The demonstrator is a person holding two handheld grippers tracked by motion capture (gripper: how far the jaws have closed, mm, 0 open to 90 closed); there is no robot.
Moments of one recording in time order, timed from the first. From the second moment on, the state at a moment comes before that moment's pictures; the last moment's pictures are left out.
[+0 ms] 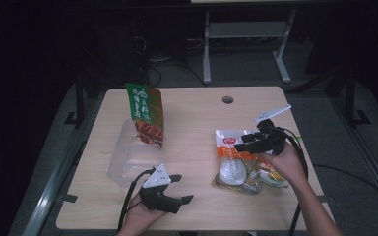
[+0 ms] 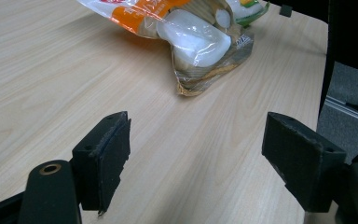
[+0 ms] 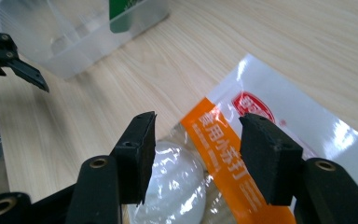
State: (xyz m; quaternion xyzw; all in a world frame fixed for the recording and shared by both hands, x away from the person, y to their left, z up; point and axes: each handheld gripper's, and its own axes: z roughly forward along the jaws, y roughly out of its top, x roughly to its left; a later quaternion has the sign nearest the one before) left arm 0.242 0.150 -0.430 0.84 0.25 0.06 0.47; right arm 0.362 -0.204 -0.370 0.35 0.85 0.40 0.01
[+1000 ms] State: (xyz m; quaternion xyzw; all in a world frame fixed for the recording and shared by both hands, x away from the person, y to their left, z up) left arm 0.240 0.148 -0.430 0.84 0.25 0.06 0.47; right arm 0.344 -0.252 -0.395 0.41 0.84 0.37 0.03
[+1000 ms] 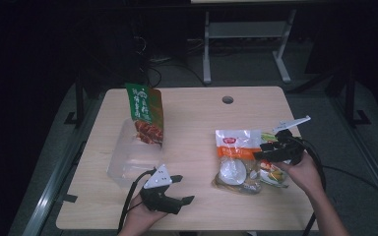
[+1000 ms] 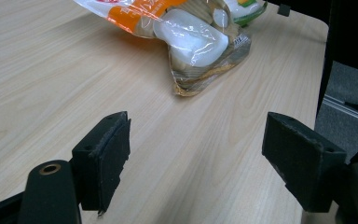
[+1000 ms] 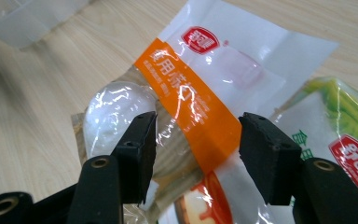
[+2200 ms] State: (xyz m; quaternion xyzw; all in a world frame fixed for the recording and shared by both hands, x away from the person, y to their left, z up) left arm 0.240 0.144 -0.432 0.85 0.24 0.06 0.47; right arm 0.365 -0.242 -0.423 0.41 0.83 0.37 -0.03
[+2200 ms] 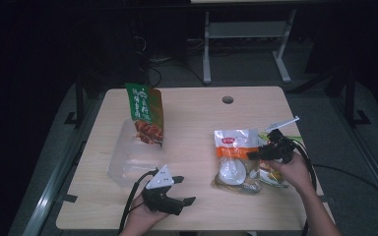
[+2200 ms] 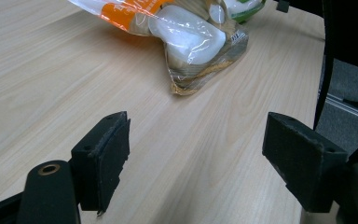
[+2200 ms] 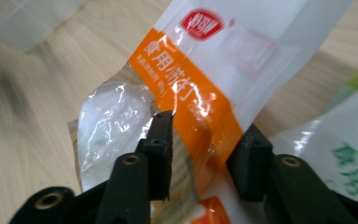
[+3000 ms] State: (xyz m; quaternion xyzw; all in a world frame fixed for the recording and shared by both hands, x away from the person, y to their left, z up) left arm 0.245 0.132 -0.431 0.84 0.25 0.05 0.47; right arm 0.342 -0.220 -0.407 0.35 0.83 0.43 -0.03
